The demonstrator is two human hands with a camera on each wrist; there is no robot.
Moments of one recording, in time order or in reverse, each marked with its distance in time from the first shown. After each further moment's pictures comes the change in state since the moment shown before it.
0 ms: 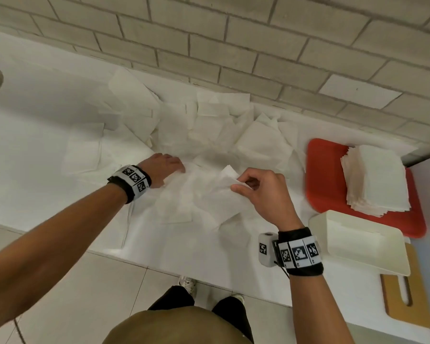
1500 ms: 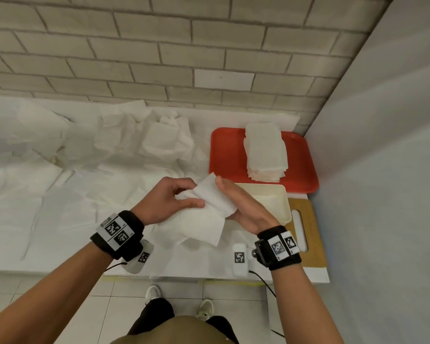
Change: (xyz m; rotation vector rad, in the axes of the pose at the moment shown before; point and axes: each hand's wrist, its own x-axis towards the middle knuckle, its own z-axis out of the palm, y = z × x) left_hand -0.010 0.396 -0.101 -1.234 0.330 0.266; right_hand -0.151 0.144 -0.187 0.834 -0.271 0.348
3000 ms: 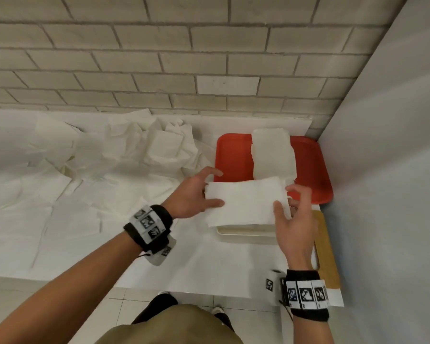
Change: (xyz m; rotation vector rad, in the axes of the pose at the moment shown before) left_hand 0.078 0.002 0.031 0.328 0.003 -0.153; right_hand -0.033 0.034 -0.075 -0.440 0.941 -0.482
